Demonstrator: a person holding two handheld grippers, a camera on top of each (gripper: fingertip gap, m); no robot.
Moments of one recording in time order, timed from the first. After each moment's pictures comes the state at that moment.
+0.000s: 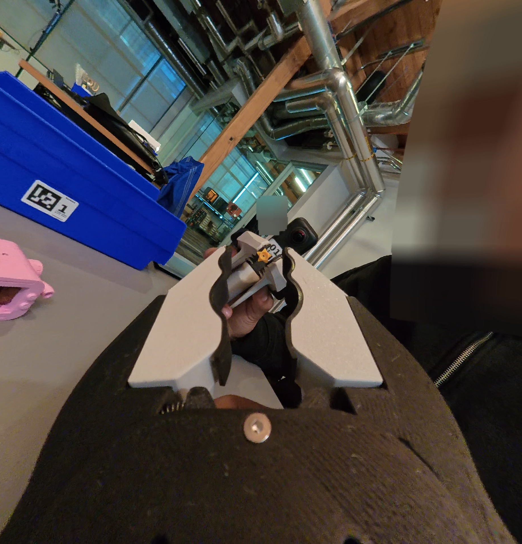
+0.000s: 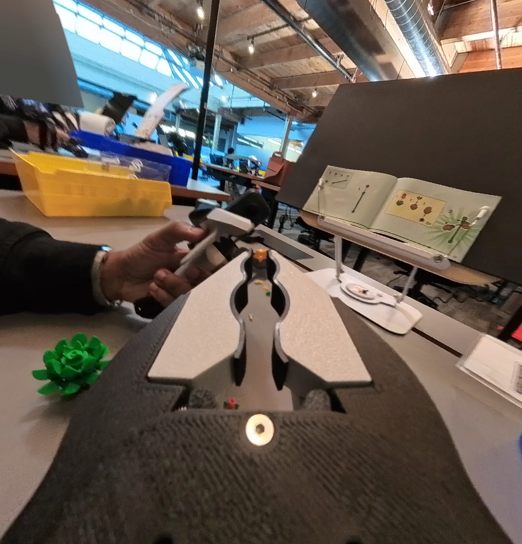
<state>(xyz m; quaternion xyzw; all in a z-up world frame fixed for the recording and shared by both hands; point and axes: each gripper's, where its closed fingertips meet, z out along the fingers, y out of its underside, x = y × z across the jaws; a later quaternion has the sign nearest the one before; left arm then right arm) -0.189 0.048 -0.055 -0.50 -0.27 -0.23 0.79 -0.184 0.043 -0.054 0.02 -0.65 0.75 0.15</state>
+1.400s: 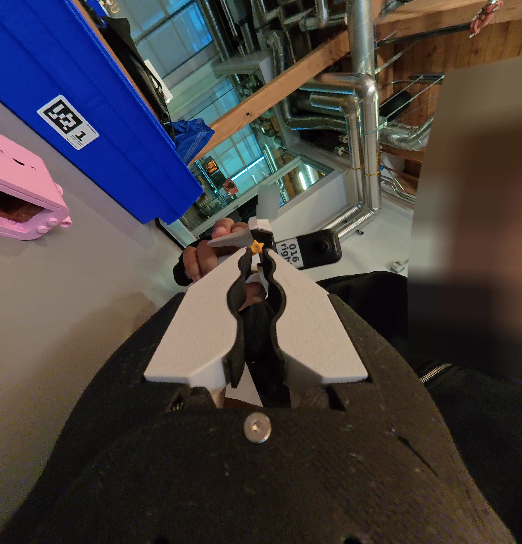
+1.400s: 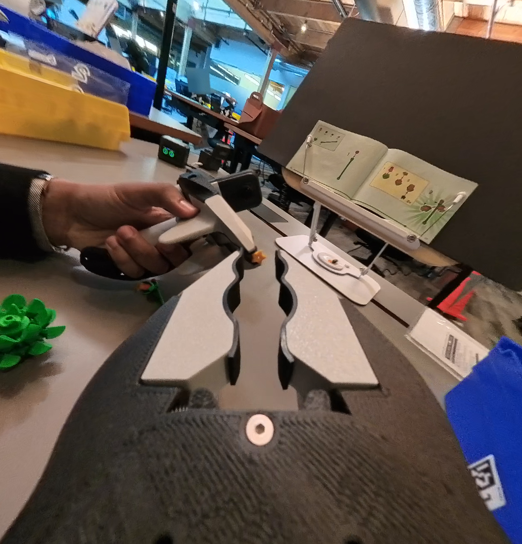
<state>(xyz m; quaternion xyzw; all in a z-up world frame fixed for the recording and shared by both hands) -0.197 0.049 -0.083 -0.49 -0.35 -0.32 0.73 -0.200 0.036 -0.081 0.03 -0.70 0.67 0.24</state>
